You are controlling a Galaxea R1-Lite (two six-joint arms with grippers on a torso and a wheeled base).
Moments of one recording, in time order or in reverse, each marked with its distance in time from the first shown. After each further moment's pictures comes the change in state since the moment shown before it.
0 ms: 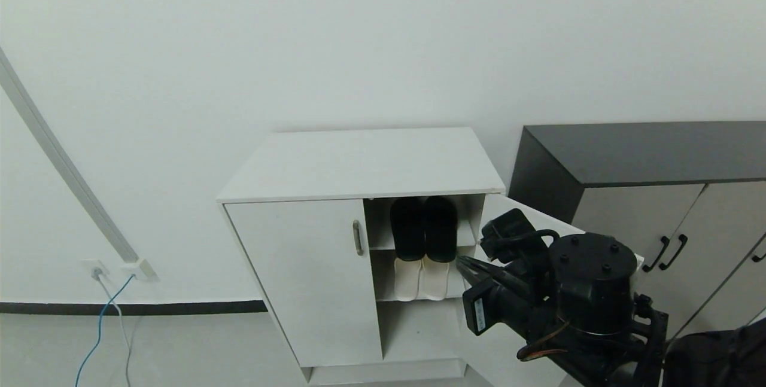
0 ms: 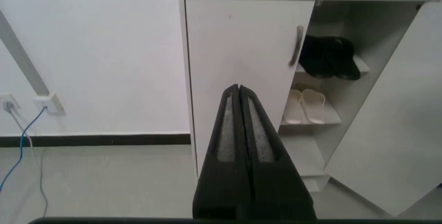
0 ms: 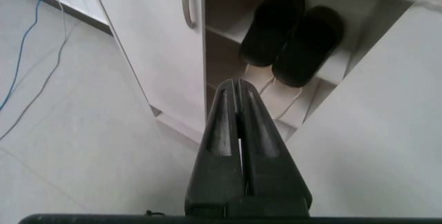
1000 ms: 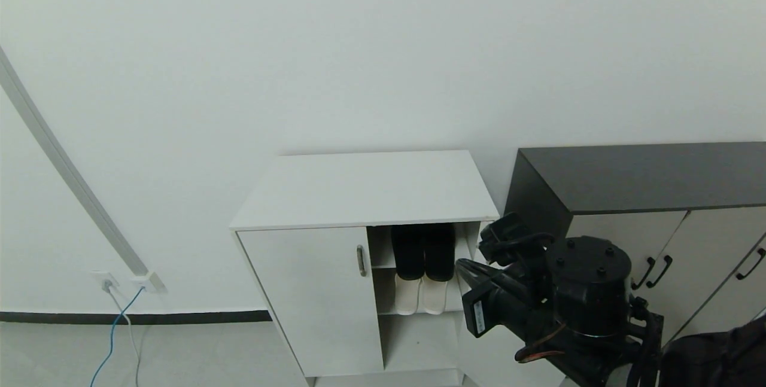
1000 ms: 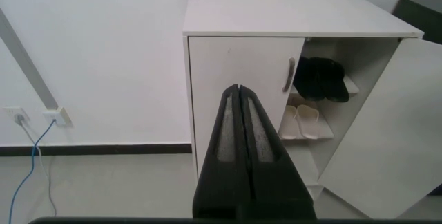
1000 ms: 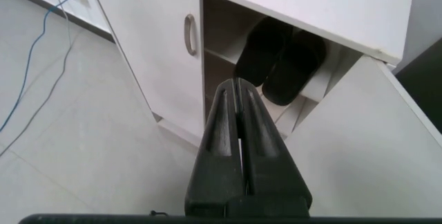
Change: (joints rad) left arm 0.000 0.000 0.000 0.000 0.001 0.000; right arm -0.003 0.015 0.007 -0.010 -0.002 -0.003
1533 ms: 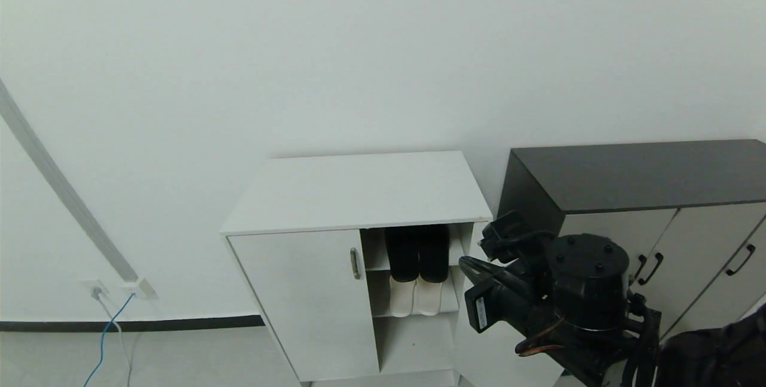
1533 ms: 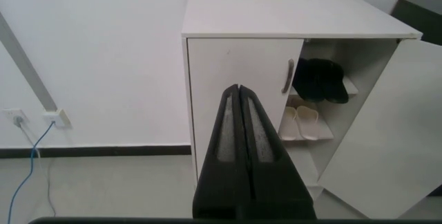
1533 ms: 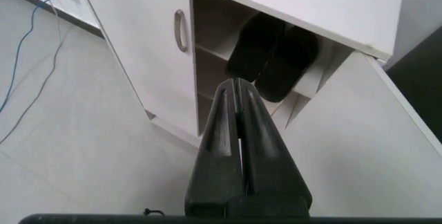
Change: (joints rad) left arm 0.000 0.000 0.000 0.000 -0.001 0.001; right arm -0.038 0.010 0.000 -0.011 0.003 -0.011
